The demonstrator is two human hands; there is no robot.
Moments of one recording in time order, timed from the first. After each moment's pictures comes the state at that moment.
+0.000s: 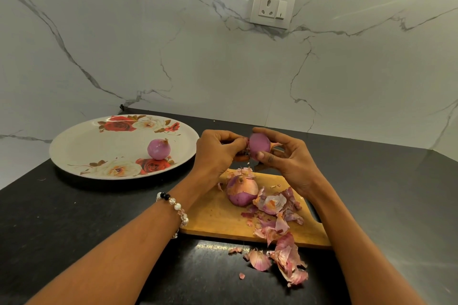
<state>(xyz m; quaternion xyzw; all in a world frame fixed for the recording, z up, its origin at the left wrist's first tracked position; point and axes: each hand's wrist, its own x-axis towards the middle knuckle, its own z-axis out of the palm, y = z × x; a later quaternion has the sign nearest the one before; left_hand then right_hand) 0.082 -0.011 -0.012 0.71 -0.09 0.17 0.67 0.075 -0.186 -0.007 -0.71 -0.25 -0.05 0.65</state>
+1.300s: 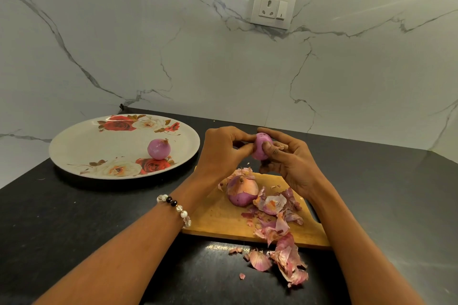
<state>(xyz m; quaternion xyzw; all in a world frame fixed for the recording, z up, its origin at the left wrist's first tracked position) 0.076 -0.010 -0.005 0.78 -0.24 0.31 0.49 0.077 -0.186 -0.006 -0.67 -0.18 -0.02 0.72</state>
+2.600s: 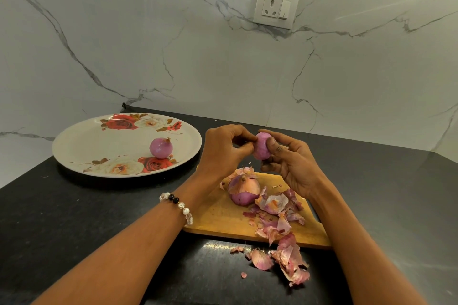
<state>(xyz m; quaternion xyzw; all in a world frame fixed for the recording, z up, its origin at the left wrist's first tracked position) 0.078 -0.009 -0.007 0.77 -0.23 0.32 0.50 0.072 -0.180 -0.002 -0.63 -0.15 0.00 0.76</state>
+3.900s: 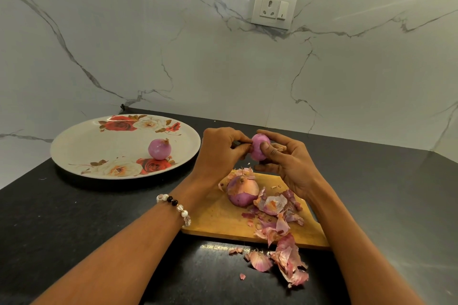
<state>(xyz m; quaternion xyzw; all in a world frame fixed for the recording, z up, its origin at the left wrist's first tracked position) 0.082 -0.004 -0.010 0.79 -0.25 0.34 0.45 0.074 -0.179 -0.005 -0.67 -0.16 -0.02 0.72</state>
